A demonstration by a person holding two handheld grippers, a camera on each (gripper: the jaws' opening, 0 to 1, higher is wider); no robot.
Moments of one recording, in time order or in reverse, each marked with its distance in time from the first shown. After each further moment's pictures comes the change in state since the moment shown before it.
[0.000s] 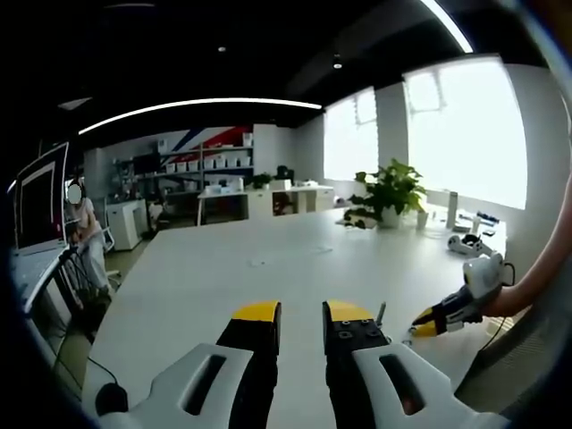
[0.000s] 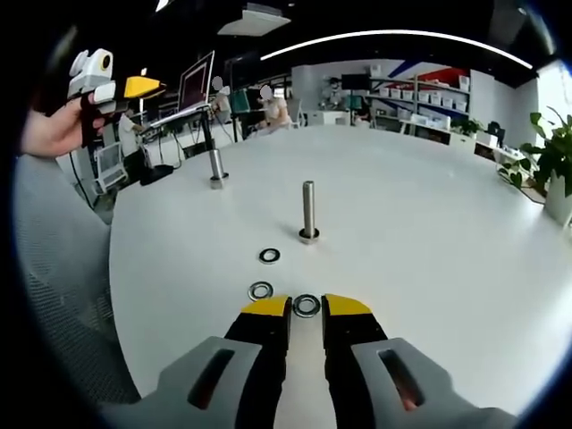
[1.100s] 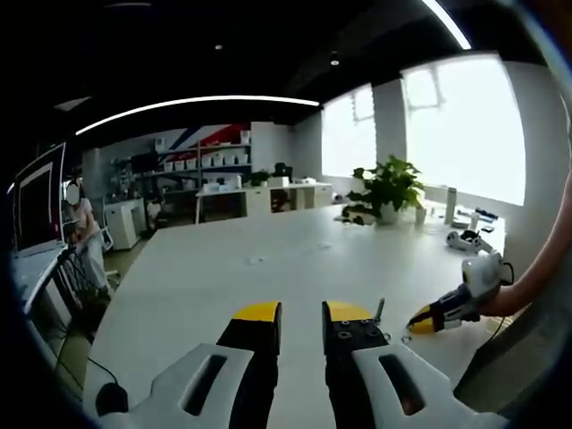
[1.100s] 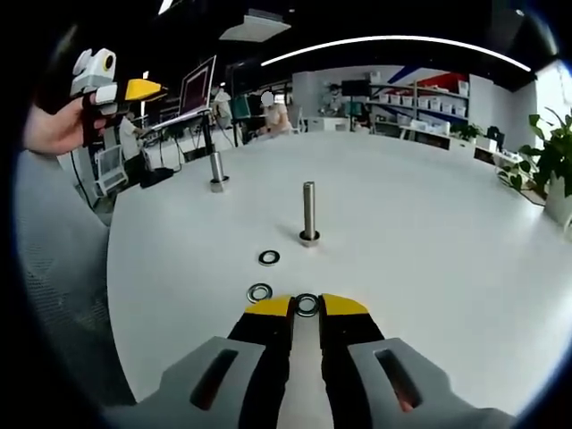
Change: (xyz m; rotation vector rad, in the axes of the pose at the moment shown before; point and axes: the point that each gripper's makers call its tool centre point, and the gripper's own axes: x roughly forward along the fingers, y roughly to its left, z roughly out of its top) left arm 0.001 -0.003 -0.003 0.009 0.015 -0.007; right arm 0.004 0.001 0.002 -0.008 -0.035 0.004
